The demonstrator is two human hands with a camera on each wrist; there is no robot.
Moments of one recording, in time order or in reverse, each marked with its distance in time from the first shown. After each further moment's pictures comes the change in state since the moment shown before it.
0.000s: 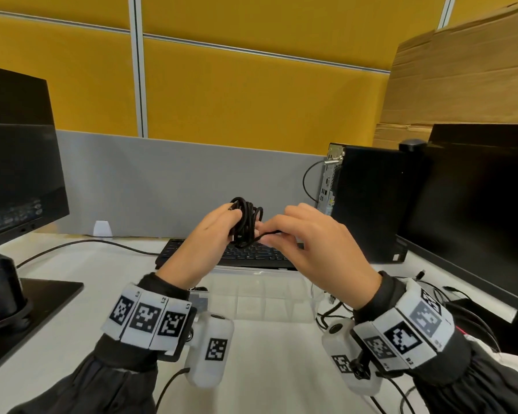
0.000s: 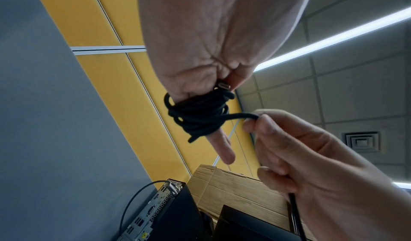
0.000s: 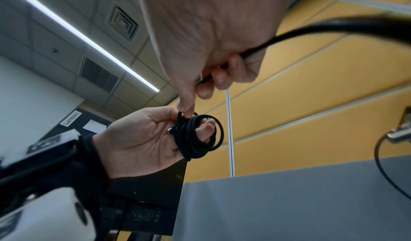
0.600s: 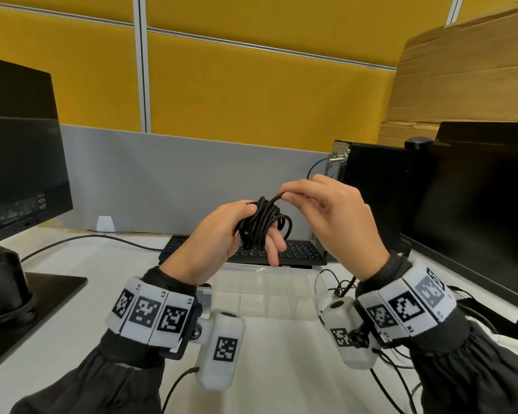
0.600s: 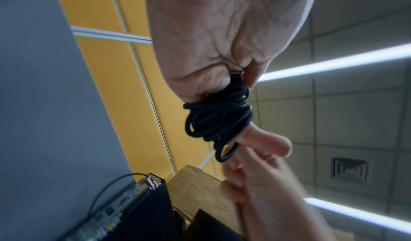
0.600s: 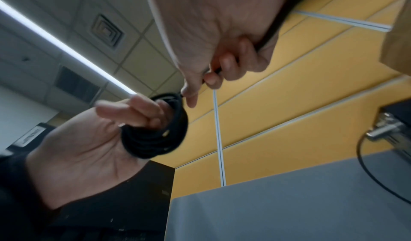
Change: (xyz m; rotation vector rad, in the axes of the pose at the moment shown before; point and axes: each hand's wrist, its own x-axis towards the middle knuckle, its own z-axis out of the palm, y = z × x) left_hand -0.007 0.009 -0.001 -0.086 -0.269 0.071; right_hand 0.017 0.018 -0.004 0.088 0.197 0.145
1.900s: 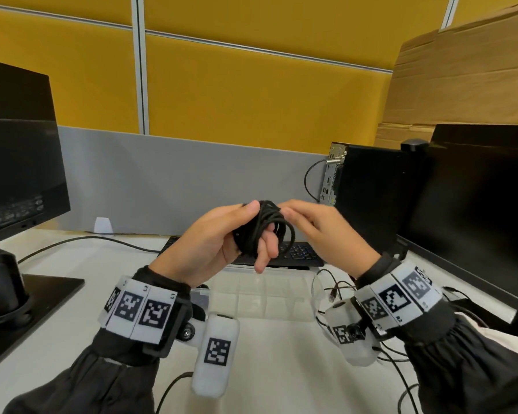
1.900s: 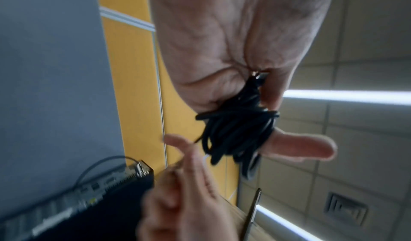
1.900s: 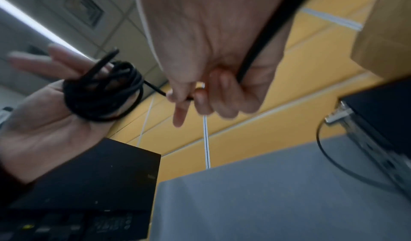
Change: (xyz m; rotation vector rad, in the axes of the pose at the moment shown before) left_hand -0.004 0.004 0.000 -0.186 -0.112 0.024; right_hand -0.003 0.020 0.010 0.259 -0.366 0.121
